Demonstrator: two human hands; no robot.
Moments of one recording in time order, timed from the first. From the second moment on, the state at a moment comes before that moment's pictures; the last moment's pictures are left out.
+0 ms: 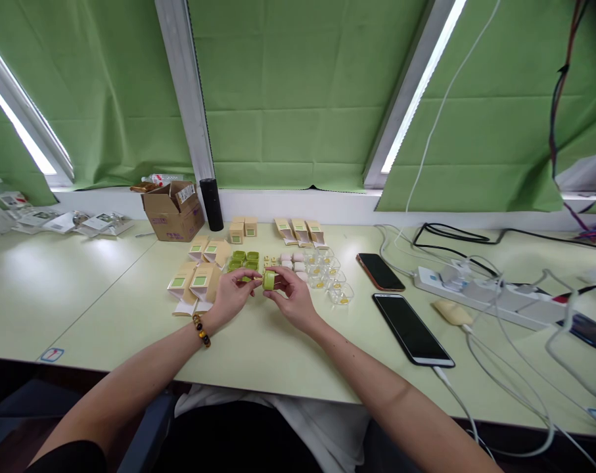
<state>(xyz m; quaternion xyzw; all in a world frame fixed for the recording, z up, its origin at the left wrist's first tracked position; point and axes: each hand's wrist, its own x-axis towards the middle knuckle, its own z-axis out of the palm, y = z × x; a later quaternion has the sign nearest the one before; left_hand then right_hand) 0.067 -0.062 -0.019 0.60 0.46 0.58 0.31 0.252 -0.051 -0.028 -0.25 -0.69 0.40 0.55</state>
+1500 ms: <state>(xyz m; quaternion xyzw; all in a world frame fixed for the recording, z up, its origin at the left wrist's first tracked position) 0.057 -0.063 -0.009 0.75 0.37 0.48 0.28 0.262 -0.042 -0.034 -0.29 -0.79 0.19 0.51</state>
